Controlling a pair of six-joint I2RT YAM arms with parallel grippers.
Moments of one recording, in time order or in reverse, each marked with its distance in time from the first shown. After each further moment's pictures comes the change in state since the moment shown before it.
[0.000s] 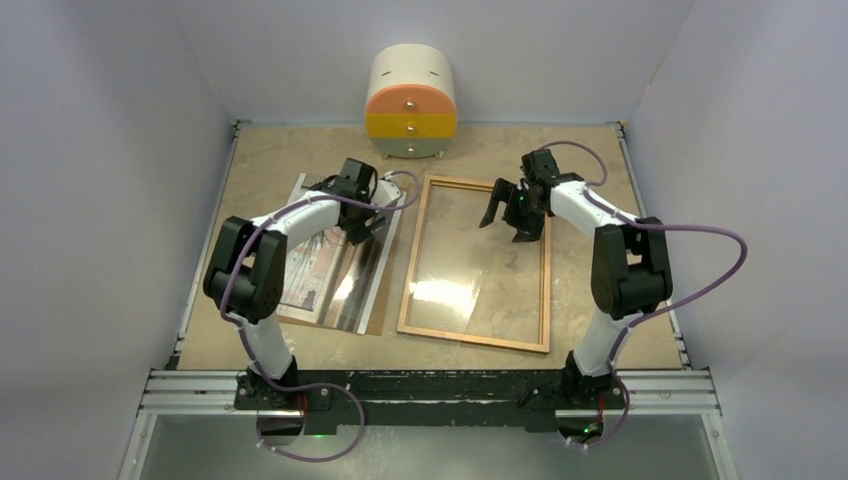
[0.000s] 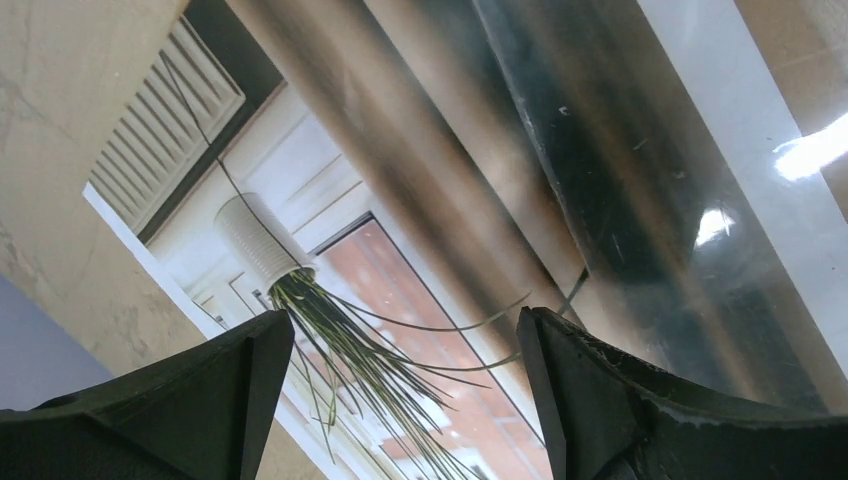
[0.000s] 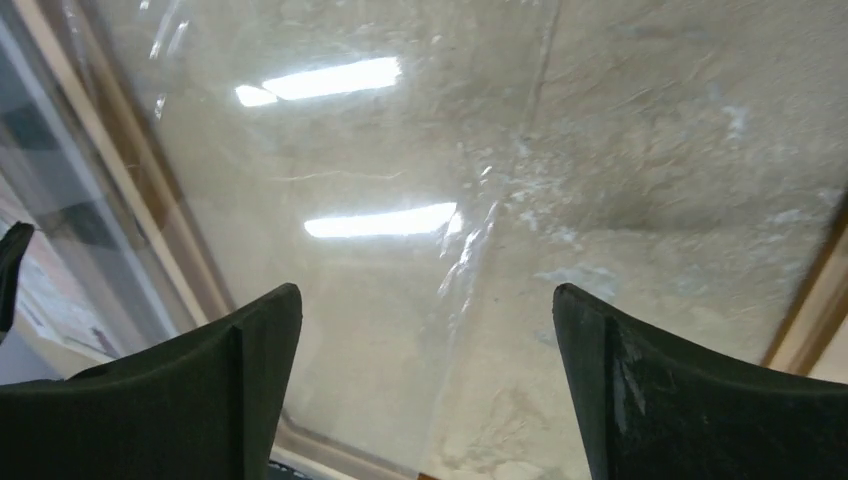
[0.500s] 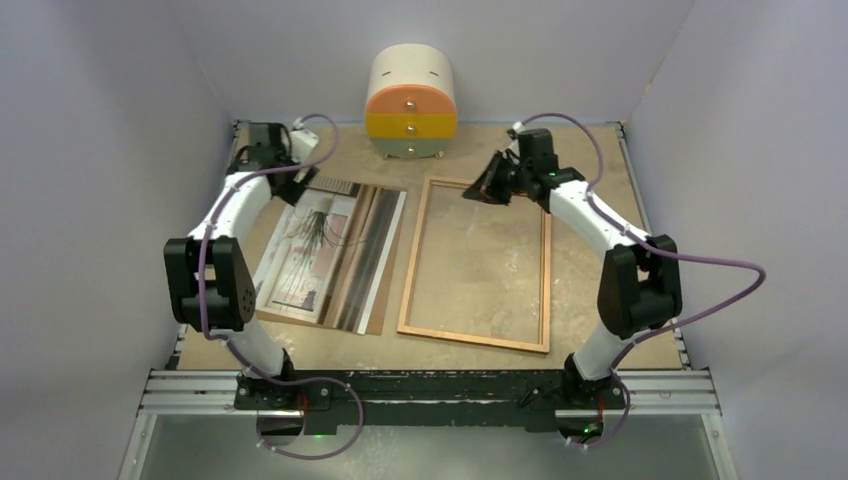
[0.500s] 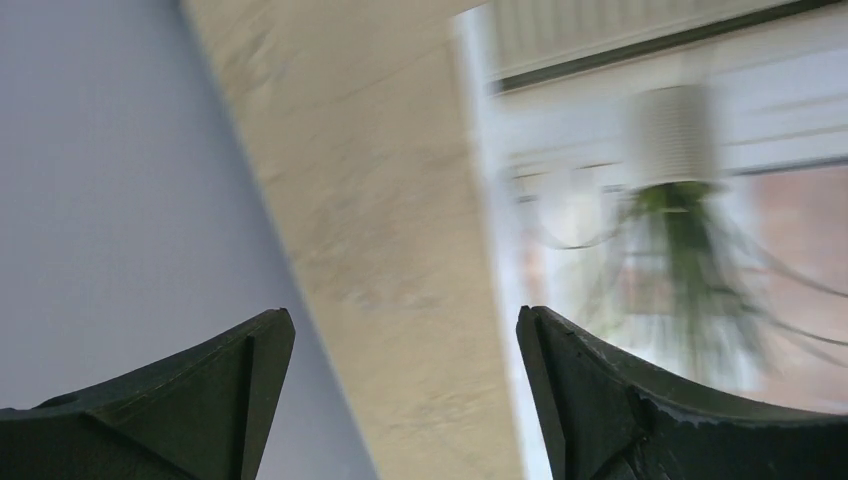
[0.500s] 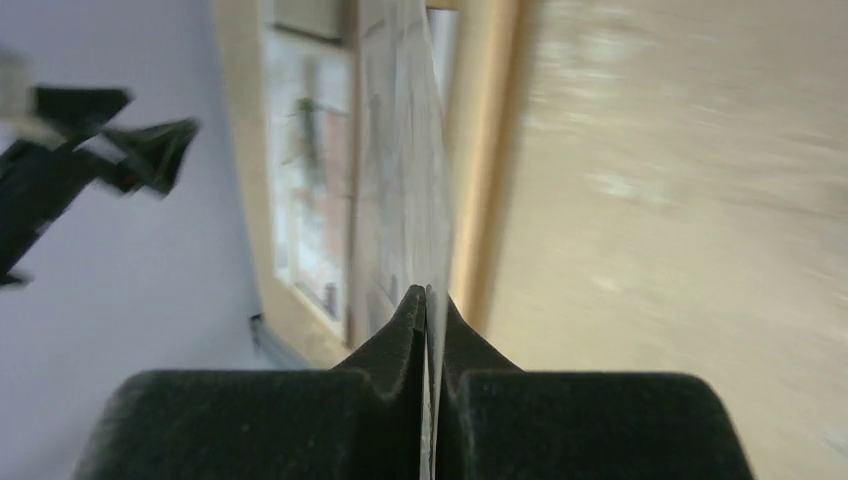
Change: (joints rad) left arm 0.457 -0.080 0.151 -0.008 0.047 0.007; right arm 0.140 -0.078 0.090 0.292 -0.229 0.238
